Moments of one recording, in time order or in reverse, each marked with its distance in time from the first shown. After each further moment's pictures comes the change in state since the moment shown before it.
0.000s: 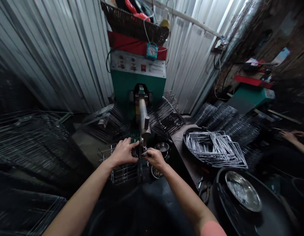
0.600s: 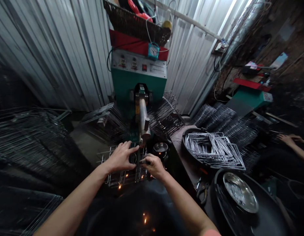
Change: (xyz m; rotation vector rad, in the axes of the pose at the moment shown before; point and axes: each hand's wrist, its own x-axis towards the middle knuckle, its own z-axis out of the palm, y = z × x) left_hand -0.020 -0.003 0.012 -0.071 0.014 0.085; right_hand -0.028 -0.012 0.008 0.098 0.016 -0.009
